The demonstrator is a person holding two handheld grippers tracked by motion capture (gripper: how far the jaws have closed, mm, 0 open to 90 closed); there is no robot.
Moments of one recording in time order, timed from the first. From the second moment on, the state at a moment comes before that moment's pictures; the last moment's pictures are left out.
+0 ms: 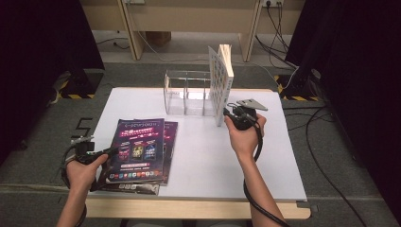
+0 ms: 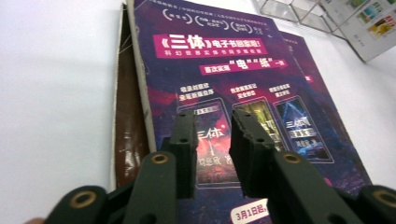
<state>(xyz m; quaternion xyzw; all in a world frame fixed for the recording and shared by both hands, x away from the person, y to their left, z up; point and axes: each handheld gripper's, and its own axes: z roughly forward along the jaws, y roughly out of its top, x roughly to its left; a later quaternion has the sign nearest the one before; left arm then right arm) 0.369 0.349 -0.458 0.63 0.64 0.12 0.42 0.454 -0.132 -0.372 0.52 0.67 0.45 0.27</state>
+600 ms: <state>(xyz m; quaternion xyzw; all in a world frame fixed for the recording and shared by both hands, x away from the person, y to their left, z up) 0.379 0.357 -0.467 0.64 0.66 0.16 0.37 0.446 -0.123 -0.419 0.53 0.71 0.41 0.22</state>
